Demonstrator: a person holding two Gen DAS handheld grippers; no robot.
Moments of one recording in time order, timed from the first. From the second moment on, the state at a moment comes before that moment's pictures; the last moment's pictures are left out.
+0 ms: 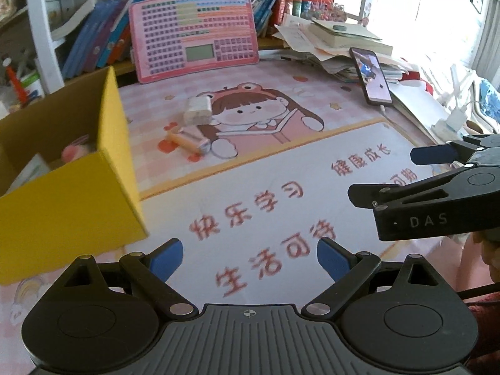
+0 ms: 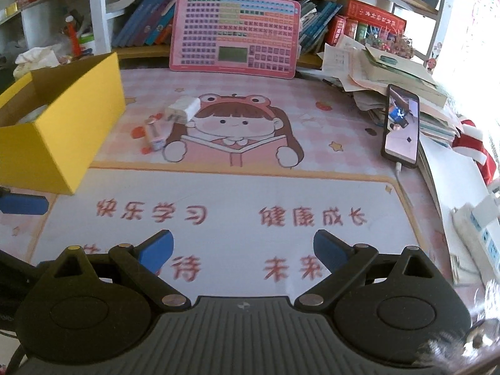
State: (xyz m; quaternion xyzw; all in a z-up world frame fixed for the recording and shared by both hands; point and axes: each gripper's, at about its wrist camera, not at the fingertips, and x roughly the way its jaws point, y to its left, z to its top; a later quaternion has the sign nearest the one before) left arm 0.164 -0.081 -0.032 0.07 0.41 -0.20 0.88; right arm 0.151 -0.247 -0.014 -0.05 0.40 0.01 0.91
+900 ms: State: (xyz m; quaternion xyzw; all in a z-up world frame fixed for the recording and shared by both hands) left arm 0.276 -0.135 -0.053 0.13 0.41 -0.05 0.90; right arm 0.310 -0.268 -0.028 -0.02 0.37 0.14 0.92
